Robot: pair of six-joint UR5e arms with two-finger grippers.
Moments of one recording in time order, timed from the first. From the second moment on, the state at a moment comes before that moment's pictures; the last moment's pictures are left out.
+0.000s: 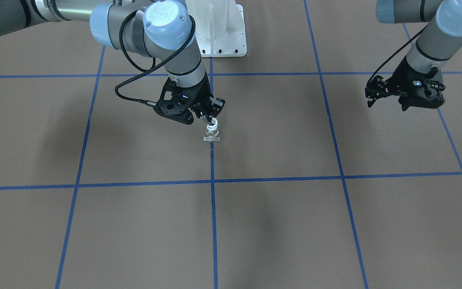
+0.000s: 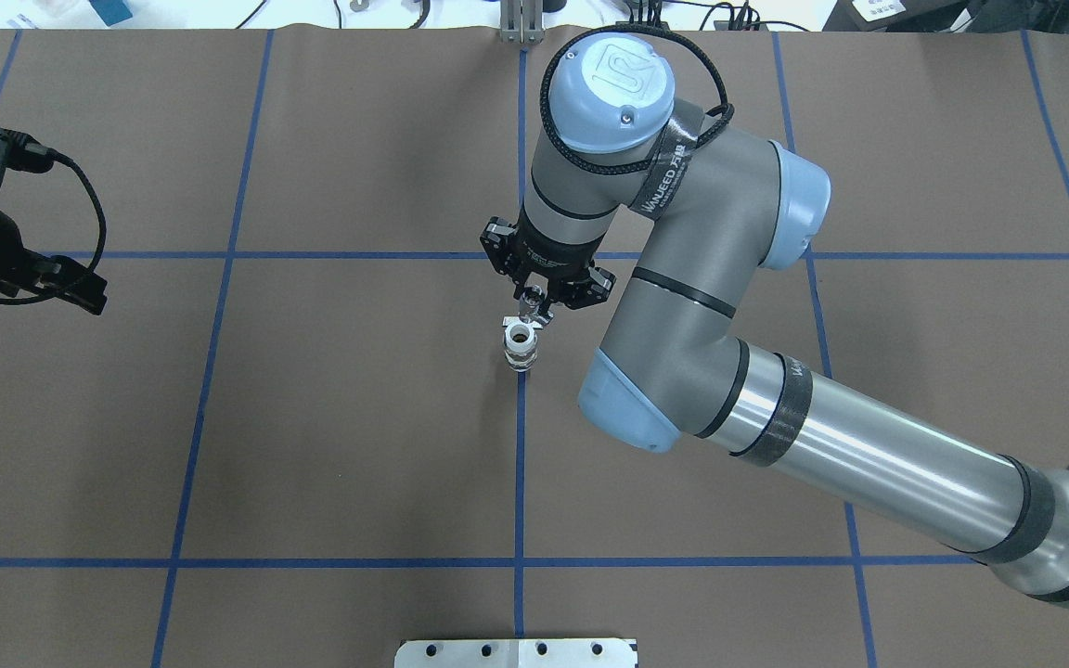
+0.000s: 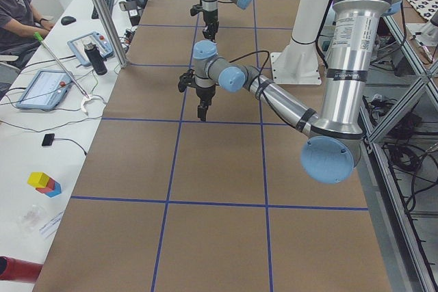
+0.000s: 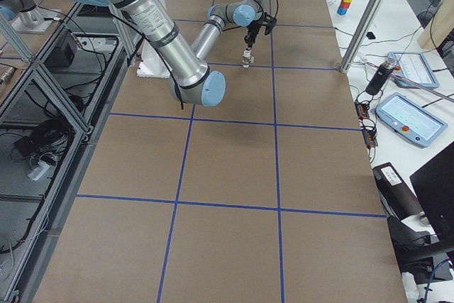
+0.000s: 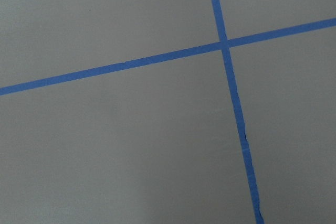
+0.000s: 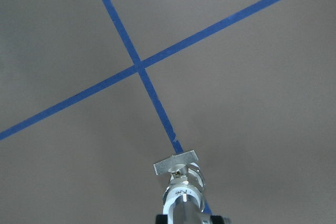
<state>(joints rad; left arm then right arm) -0.97 -1.67 -2.02 -1.55 -2.12 -0.58 0.62 -0.73 1.61 -1.63 2.06 1.61</state>
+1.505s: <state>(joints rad) -0.97 -1.67 -2.02 -1.54 -2.12 -0.58 0.59 -0.73 1.59 -1.62 2.04 1.61</state>
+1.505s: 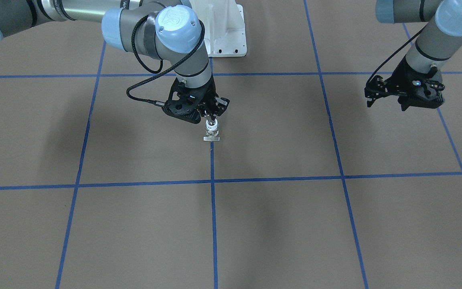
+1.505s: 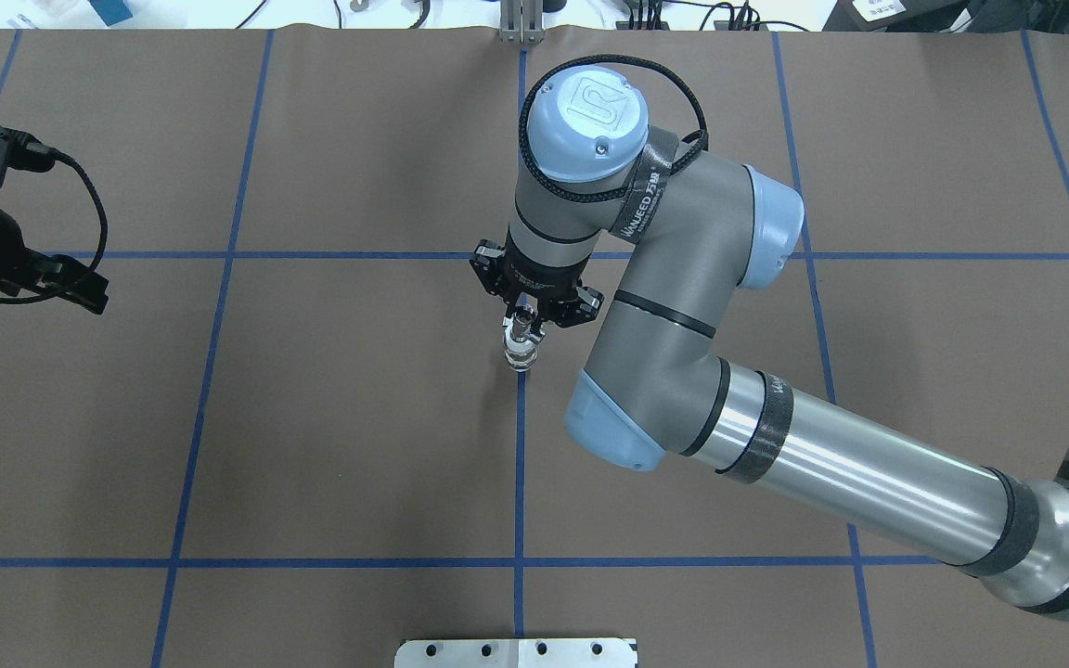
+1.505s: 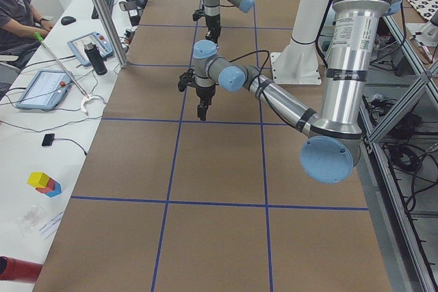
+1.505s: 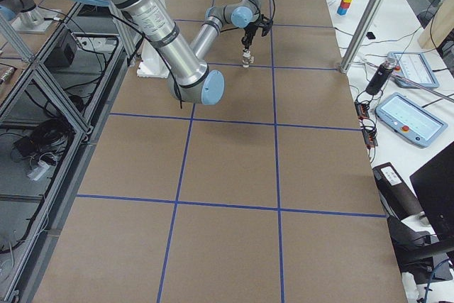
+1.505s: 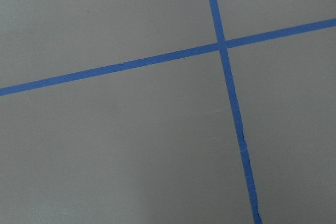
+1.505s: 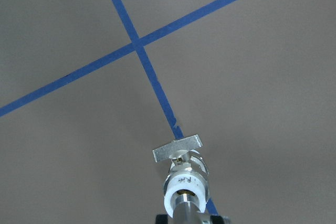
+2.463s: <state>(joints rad) -0.97 -1.67 -2.02 -1.54 -2.12 -0.58 0.59 -0.72 1.56 -1.58 2.04 1.61</state>
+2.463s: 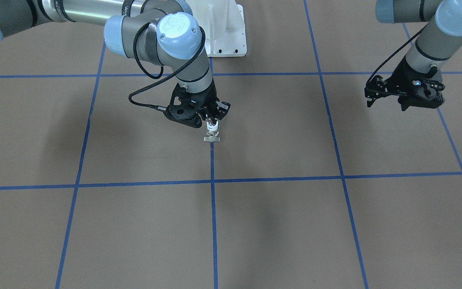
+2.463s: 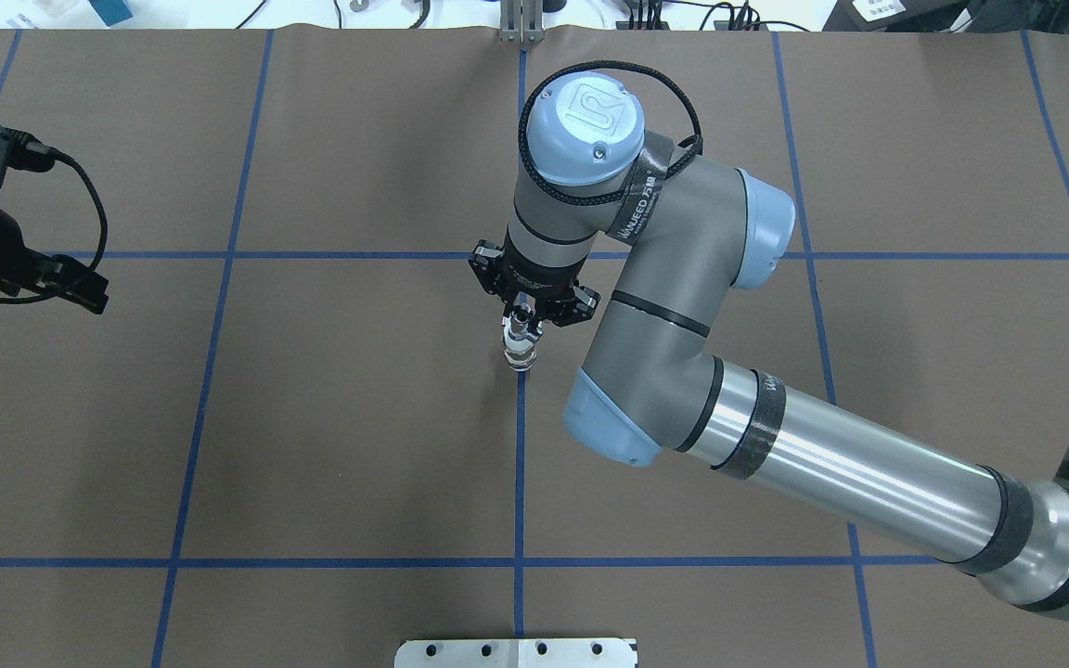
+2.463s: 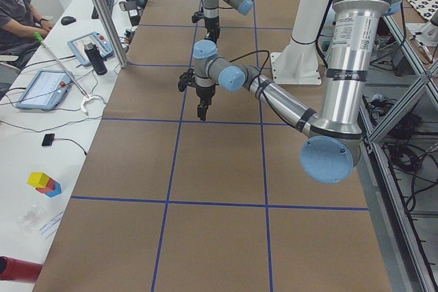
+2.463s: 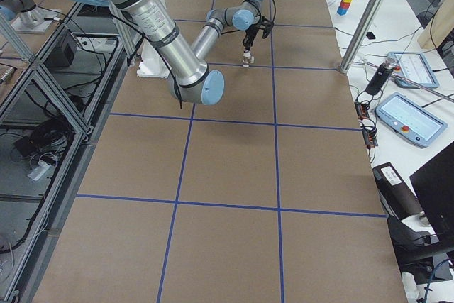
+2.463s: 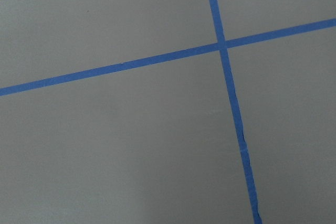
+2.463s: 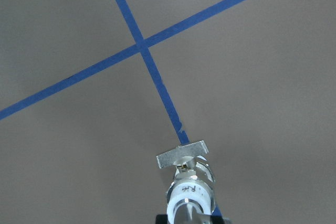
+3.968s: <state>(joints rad) -0.97 -1.67 -2.02 -1.54 -2.12 -0.58 0.59 -0.73 1.55 -1.58 2.04 1.61</state>
